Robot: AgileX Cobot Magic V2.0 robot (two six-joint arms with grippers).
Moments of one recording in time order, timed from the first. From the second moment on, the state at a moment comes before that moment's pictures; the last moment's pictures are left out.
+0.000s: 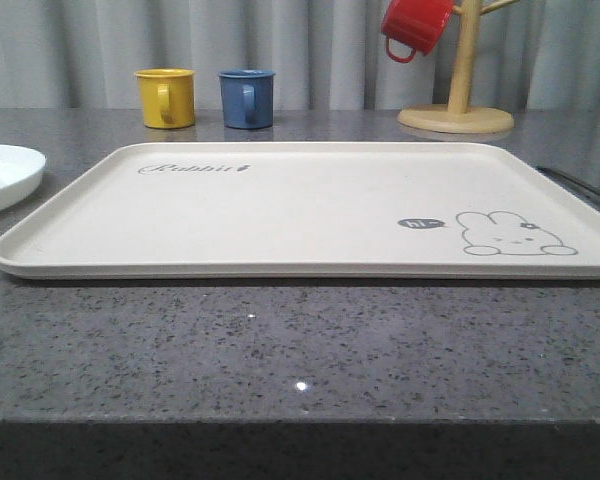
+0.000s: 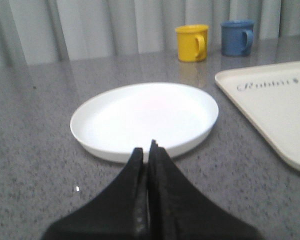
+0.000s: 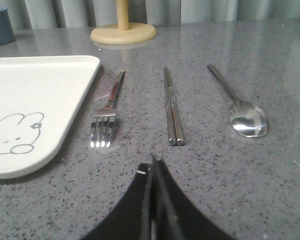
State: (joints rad) left arm -0.06 -0.01 0.01 -0.06 0.08 0.18; right arm -0.06 -0.01 0.03 0.13 0.19 -0.03
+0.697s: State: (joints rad) left arm -0.06 0.32 -0.48 -0.04 0.27 0.18; right arm -0.06 0.30 -0.56 0.16 0.44 -0.03
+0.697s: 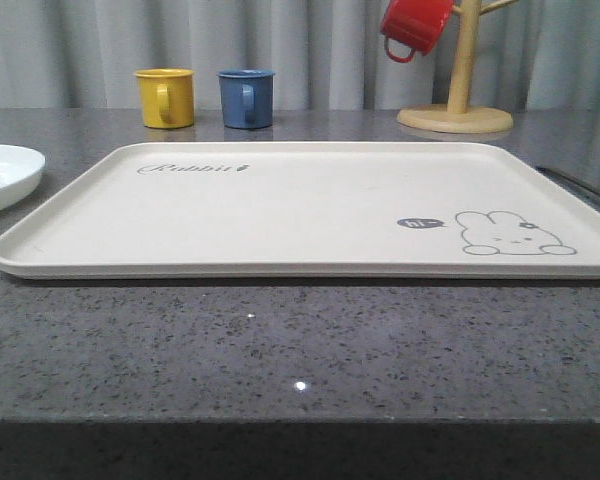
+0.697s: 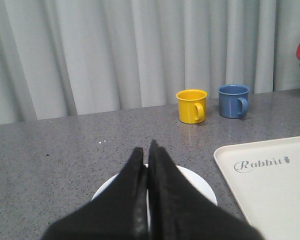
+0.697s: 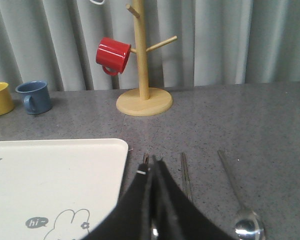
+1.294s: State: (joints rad) left arm -0.06 0.35 -0.49 -0.04 0.27 0.18; right arm -0.06 0.35 -0.57 0.16 0.44 -0.03
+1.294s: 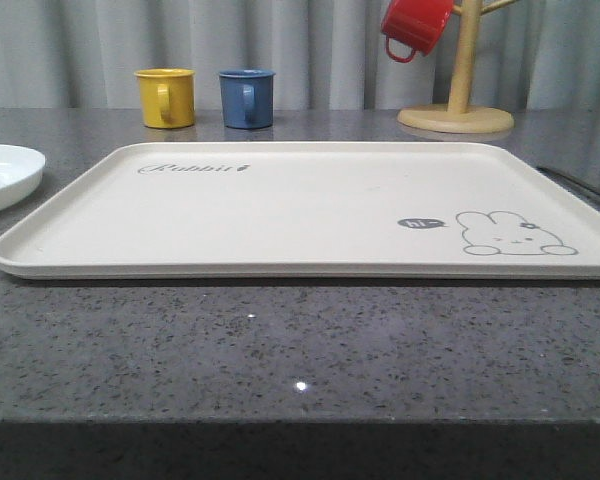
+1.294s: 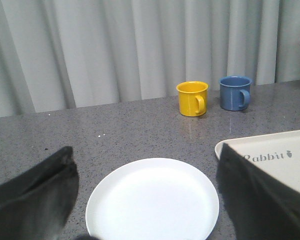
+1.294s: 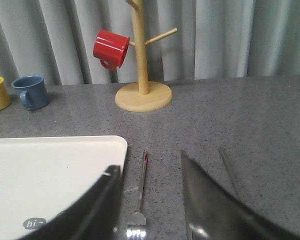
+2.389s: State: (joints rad) left arm -0.19 1.40 -1.13 -0.04 0.96 0.31; right arm -0.06 0.35 -0.57 0.16 0.44 -0.03
